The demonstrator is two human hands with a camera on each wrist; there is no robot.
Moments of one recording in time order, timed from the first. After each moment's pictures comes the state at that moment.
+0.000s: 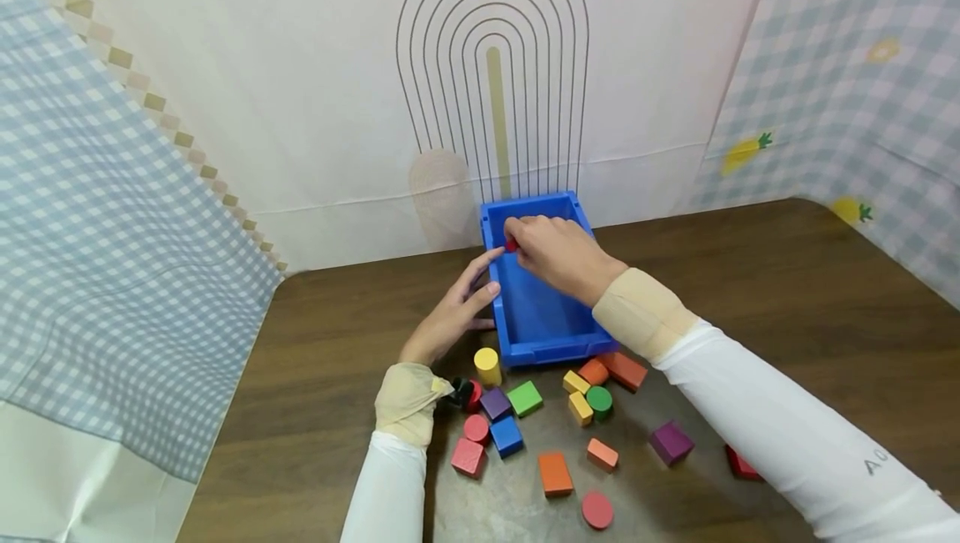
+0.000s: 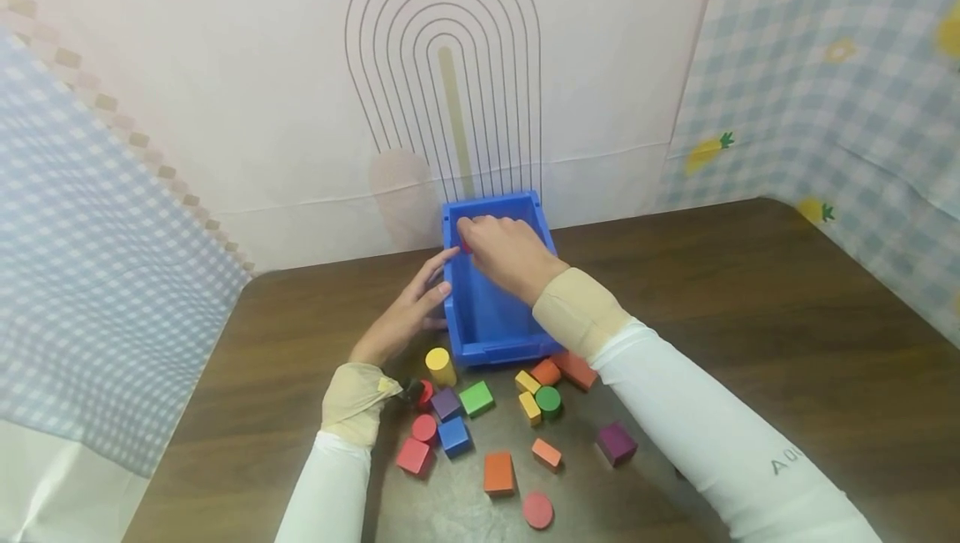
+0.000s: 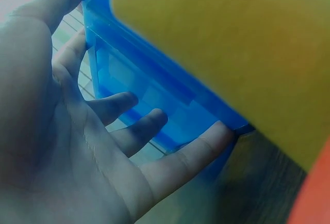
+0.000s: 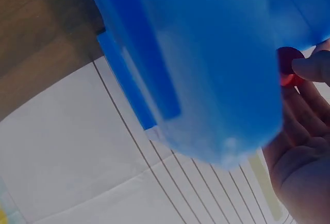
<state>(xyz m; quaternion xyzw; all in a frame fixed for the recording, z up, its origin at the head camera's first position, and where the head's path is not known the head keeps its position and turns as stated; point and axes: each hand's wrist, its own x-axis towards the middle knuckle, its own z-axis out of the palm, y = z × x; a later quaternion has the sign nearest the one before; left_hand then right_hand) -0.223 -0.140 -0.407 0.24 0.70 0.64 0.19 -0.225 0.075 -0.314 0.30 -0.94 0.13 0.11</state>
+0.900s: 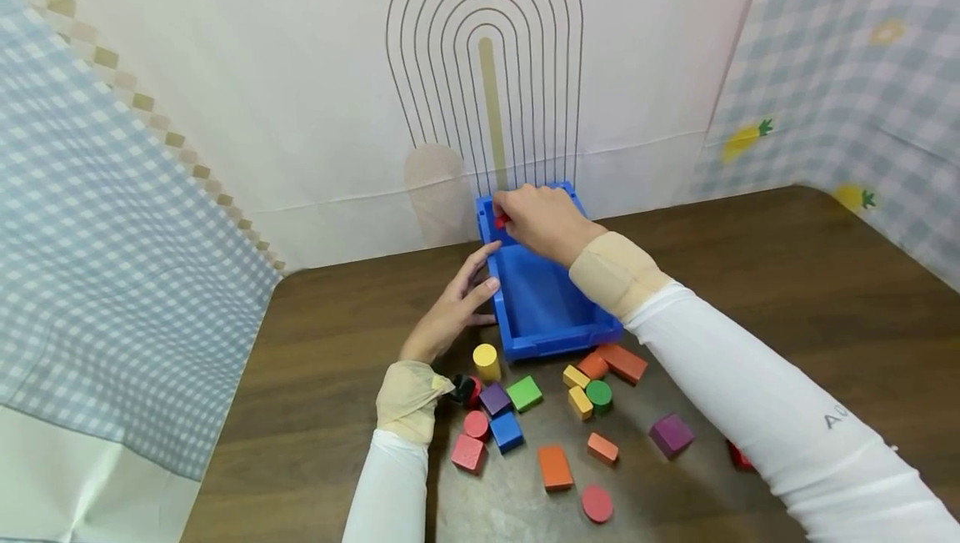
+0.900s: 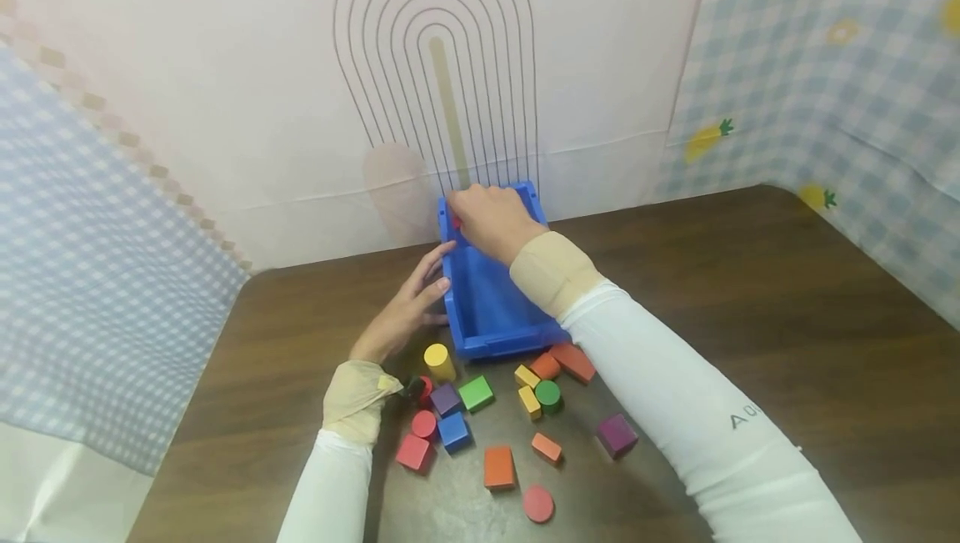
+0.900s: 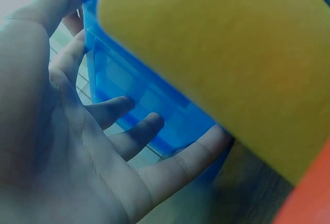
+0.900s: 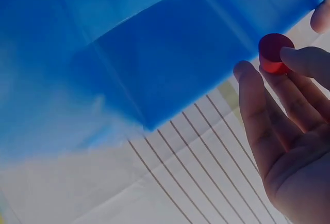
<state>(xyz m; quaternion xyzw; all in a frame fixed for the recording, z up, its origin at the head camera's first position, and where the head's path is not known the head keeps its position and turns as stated) -0.223 -0.137 -0.407 0.23 0.69 0.66 0.20 -0.255 0.063 -0.294 0.25 -0.96 0.12 0.08</state>
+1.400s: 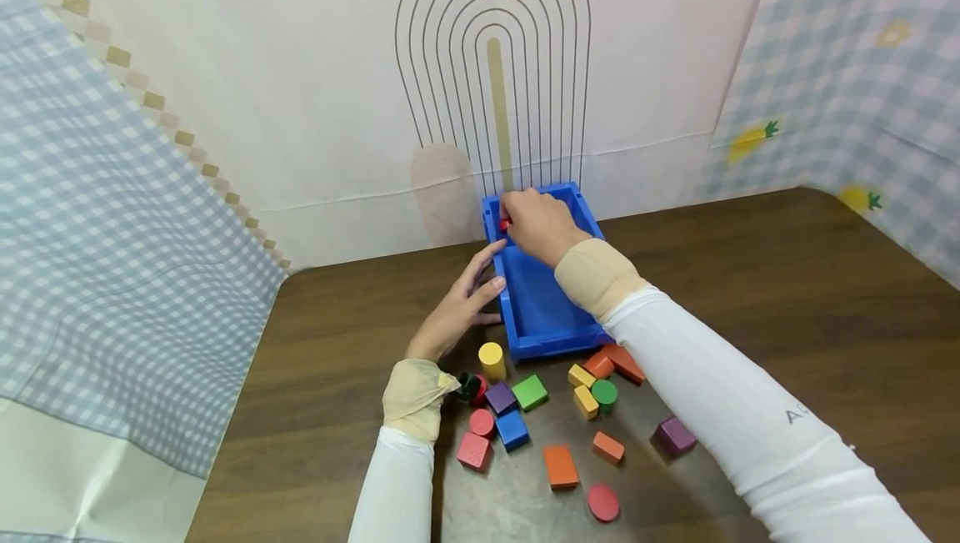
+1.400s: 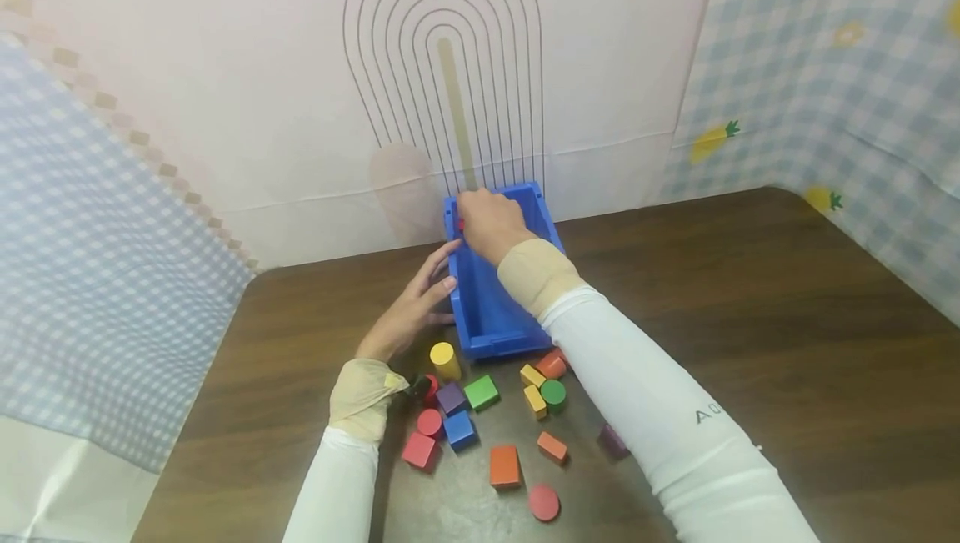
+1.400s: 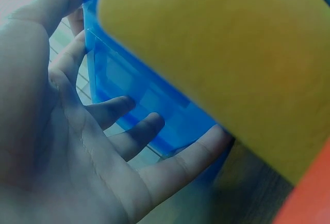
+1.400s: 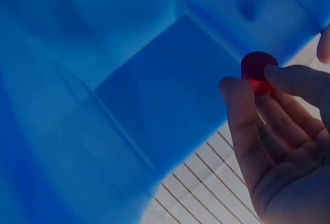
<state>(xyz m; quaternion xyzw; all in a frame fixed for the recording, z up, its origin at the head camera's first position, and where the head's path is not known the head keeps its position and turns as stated) -0.226 -0.131 -0.409 0.23 0.69 0.66 0.19 -0.263 0.052 -0.306 0.16 -0.97 0.20 0.04</state>
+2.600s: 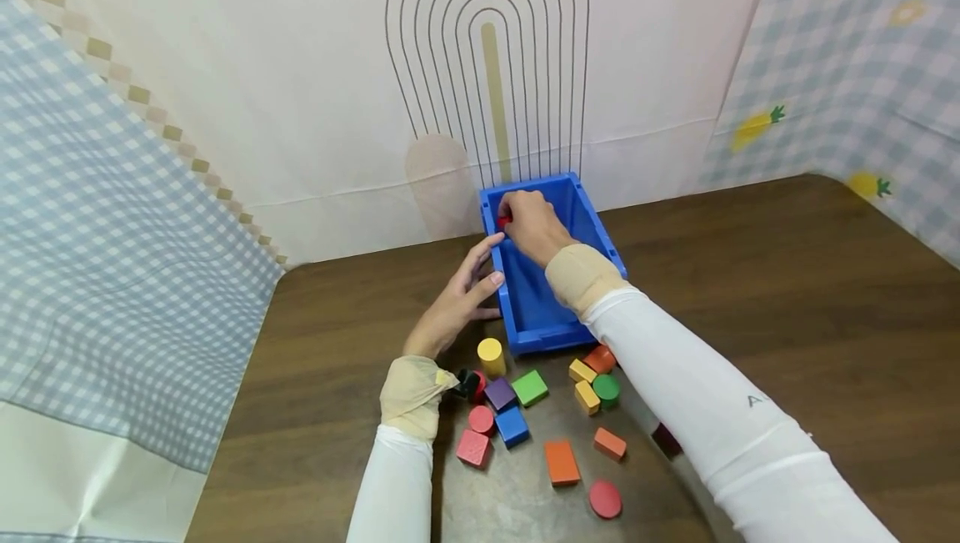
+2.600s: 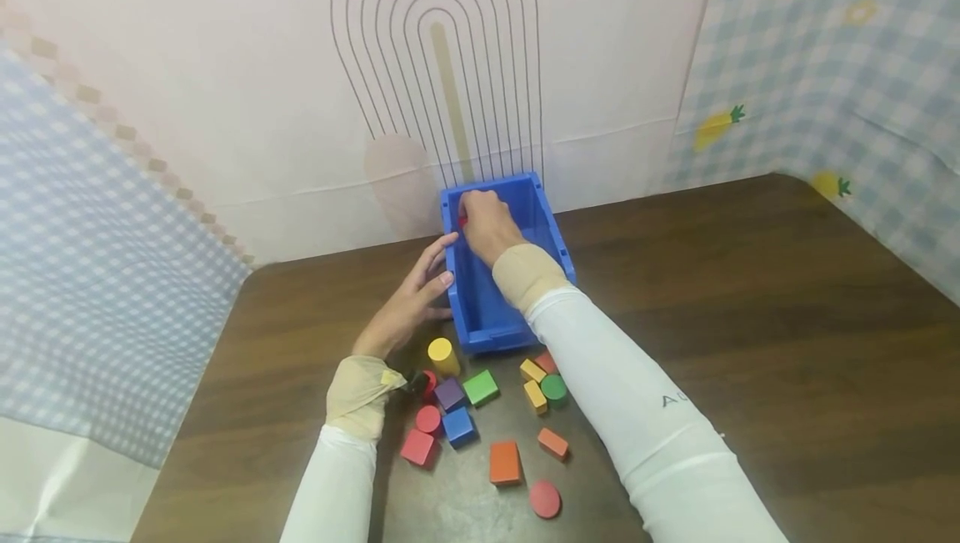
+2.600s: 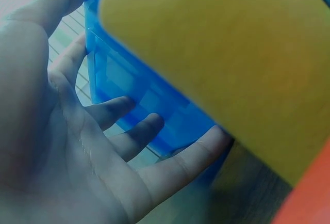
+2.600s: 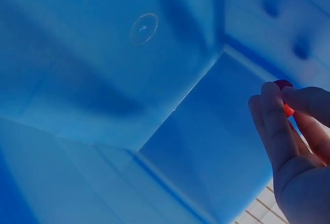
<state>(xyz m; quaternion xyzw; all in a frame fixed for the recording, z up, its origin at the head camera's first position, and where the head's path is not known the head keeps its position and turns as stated) -0.215 -0.137 -0.403 0.23 0.69 0.66 0.18 -0.277 0.041 -0.339 0.09 -0.94 0.32 0.00</state>
